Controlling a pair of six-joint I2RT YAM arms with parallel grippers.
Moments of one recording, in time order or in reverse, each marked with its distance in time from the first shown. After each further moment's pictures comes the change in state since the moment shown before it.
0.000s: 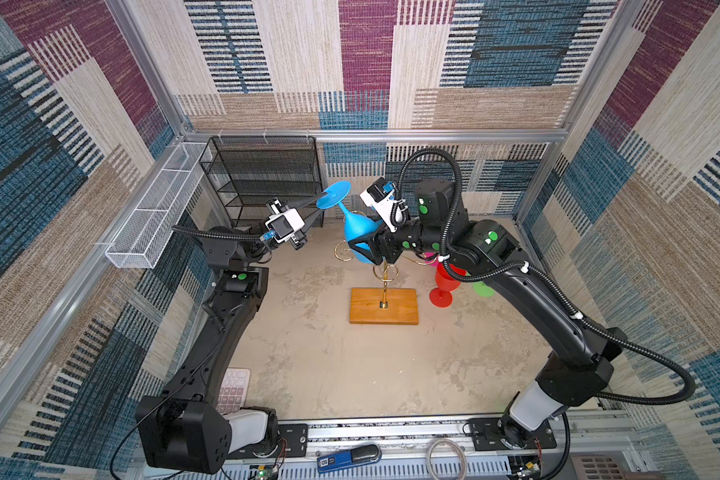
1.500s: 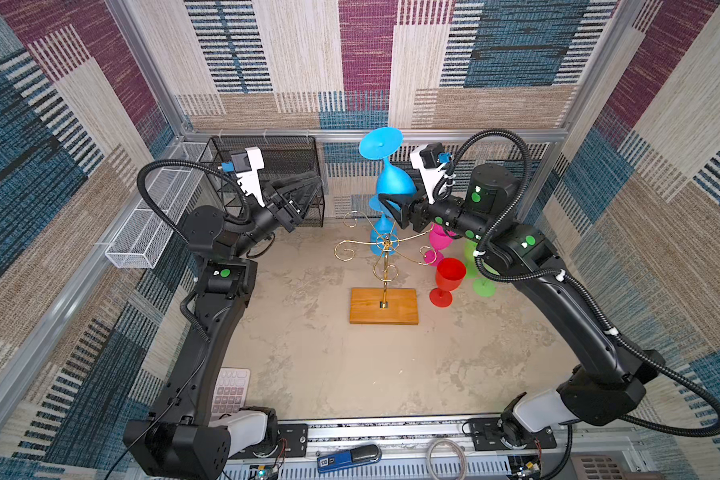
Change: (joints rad) left arm 0.010 -0.047 0.141 -0.384 -0.187 -0.889; right arm -0.146 -0.167 -0.149 0.315 0.092 -0.049
